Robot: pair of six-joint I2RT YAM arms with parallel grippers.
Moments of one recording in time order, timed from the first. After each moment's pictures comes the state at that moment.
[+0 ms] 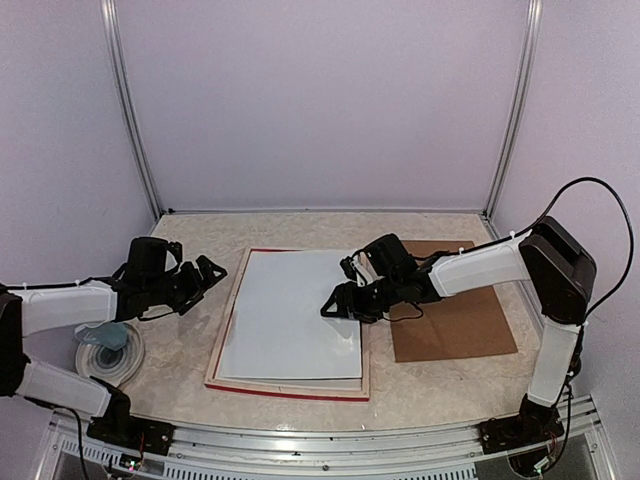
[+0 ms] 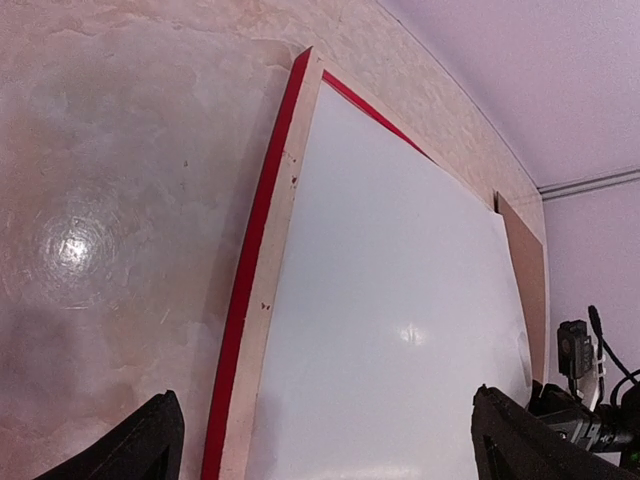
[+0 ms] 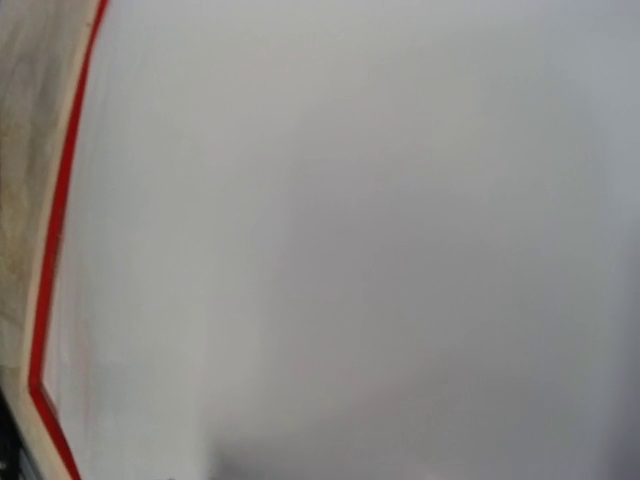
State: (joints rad) left arm -0.32 1.25 0.55 0.08 0.19 -0.82; right arm 0.78 1.89 1.10 0.01 -0.42 0.69
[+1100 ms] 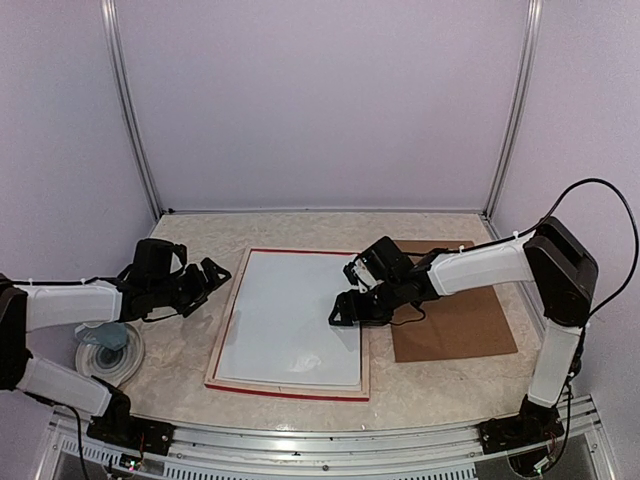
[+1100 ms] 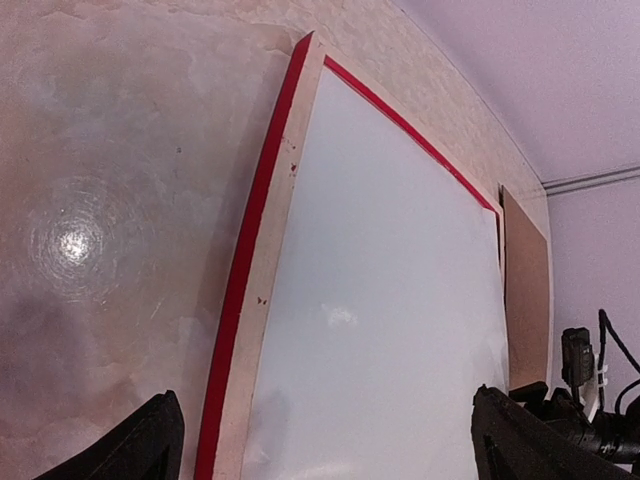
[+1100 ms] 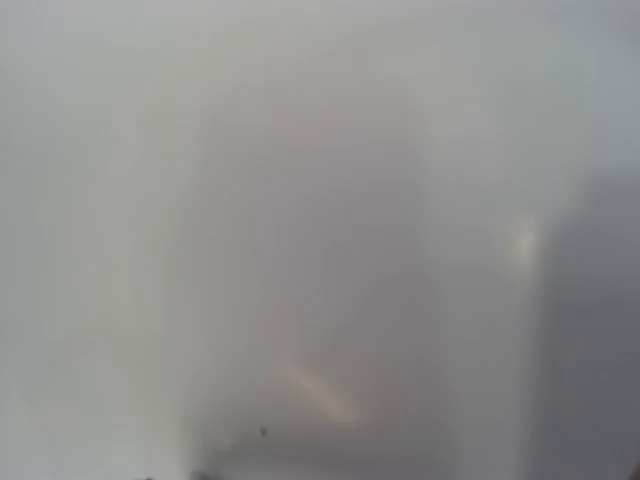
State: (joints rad) left arm -0.35 1.29 0.55 0.11 0.18 -0.84; right arm 0.81 1.88 1.13 -0.18 -0.27 0.59
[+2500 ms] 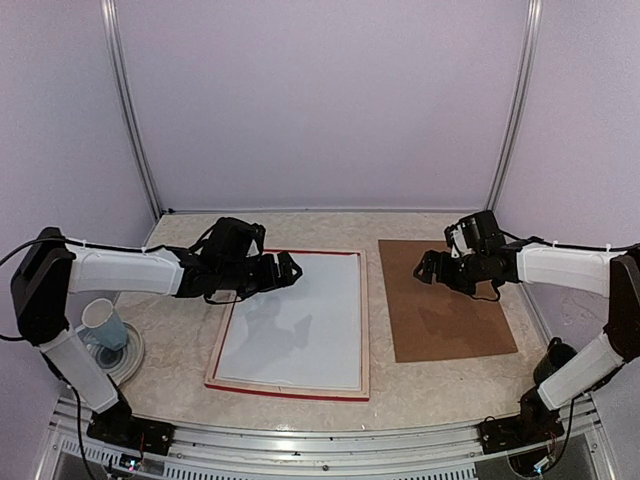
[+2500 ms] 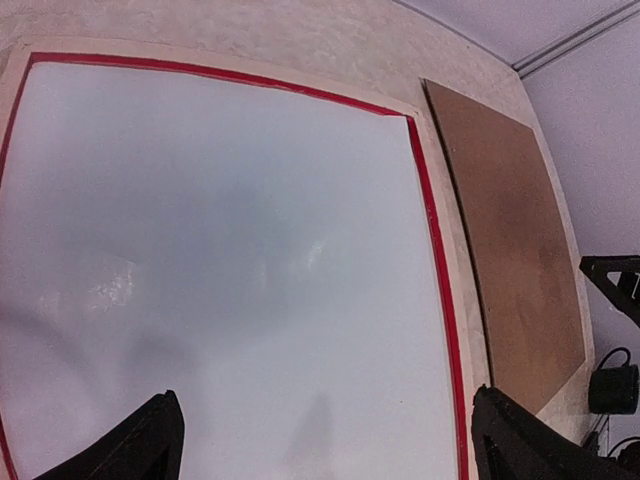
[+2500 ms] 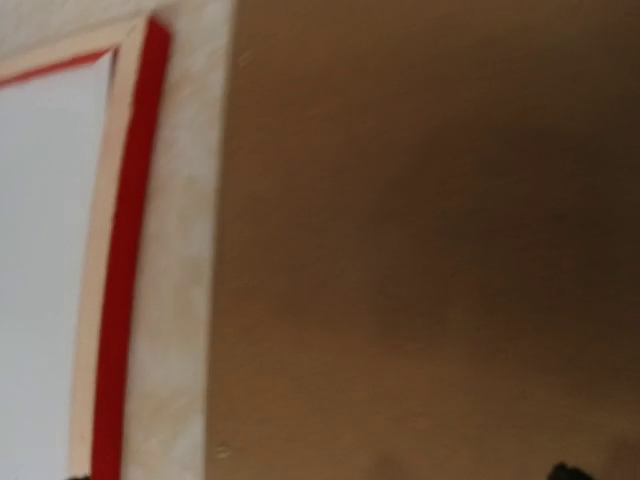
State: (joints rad) left arm -0.71 1.61 0.94 0.01 -0.02 -0.72; right arm 0.39 1.46 0.87 -0.24 -0.12 0.50
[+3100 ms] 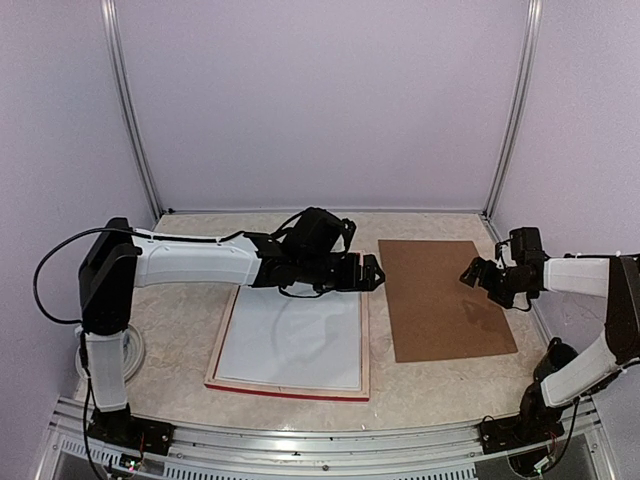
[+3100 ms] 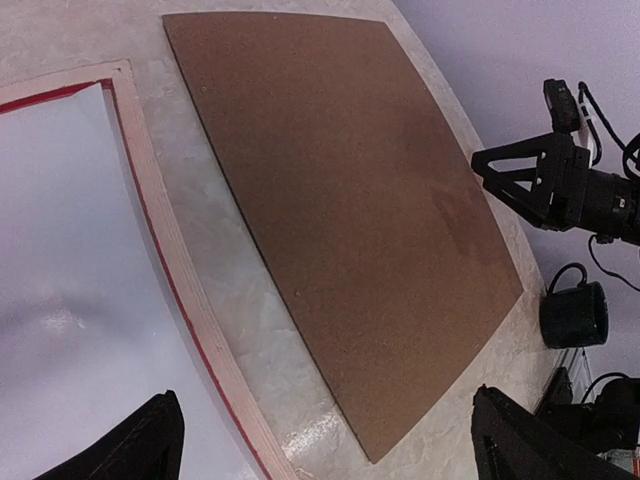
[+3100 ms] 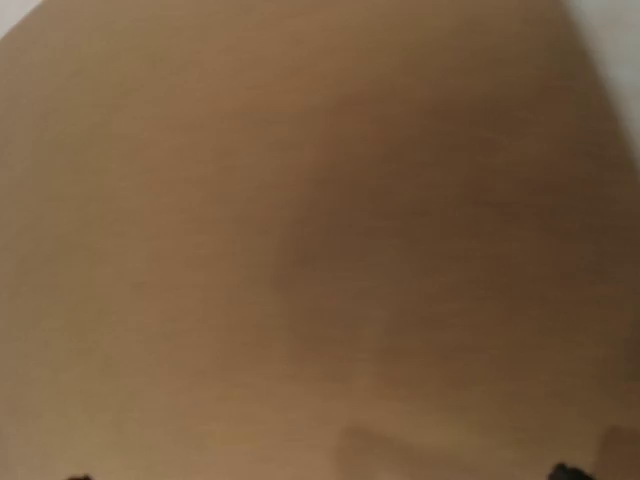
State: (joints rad) left arm -0.97 2.00 1.51 -0.14 0.04 -0.67; right arm -0.02 1.42 0.70 -0.16 -0.24 0.46
